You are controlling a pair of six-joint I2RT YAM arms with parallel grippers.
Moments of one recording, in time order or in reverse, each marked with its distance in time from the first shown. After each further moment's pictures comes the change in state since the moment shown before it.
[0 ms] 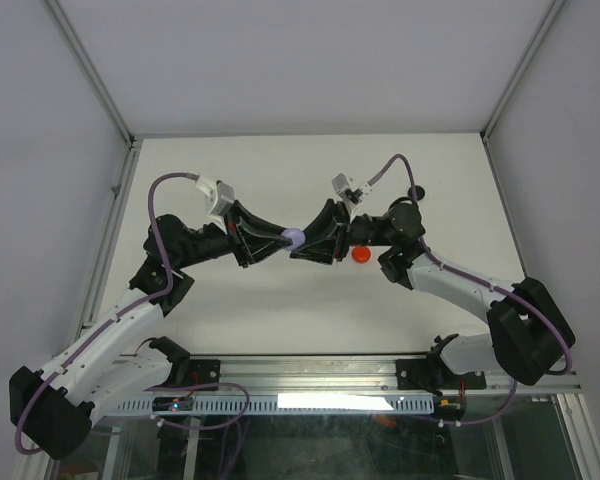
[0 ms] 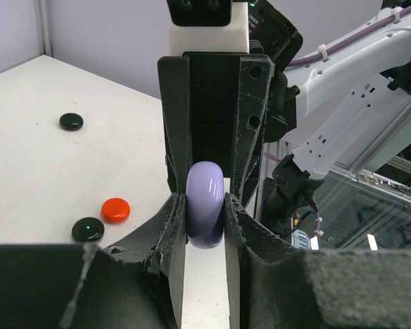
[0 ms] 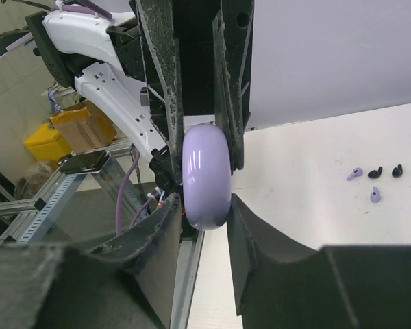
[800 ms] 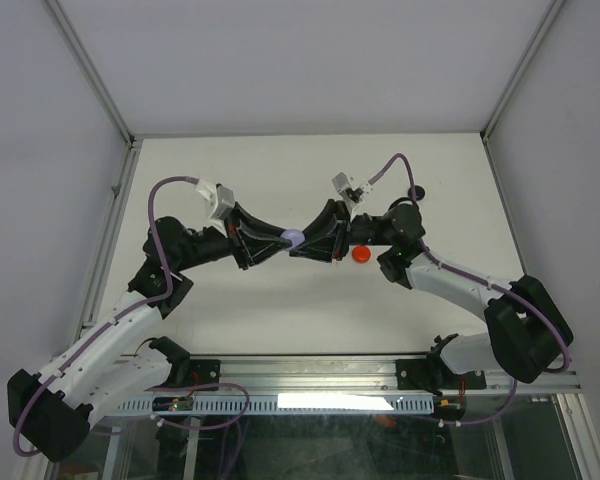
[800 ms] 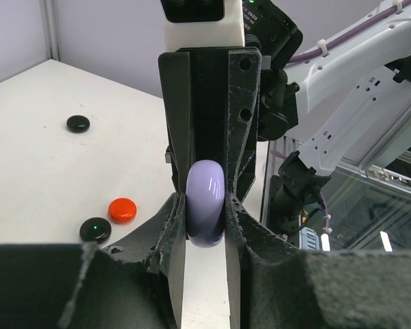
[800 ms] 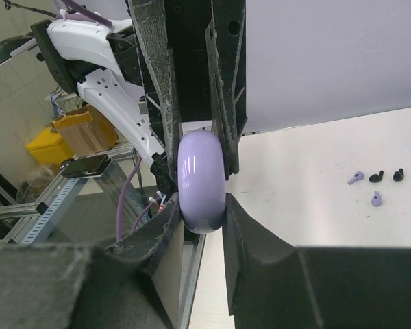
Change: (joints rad) left arm -0.006 -0.014 -0.006 -0.018 -0.012 0.047; right arm -0.002 0.010 0.000 0.048 0.005 0.035
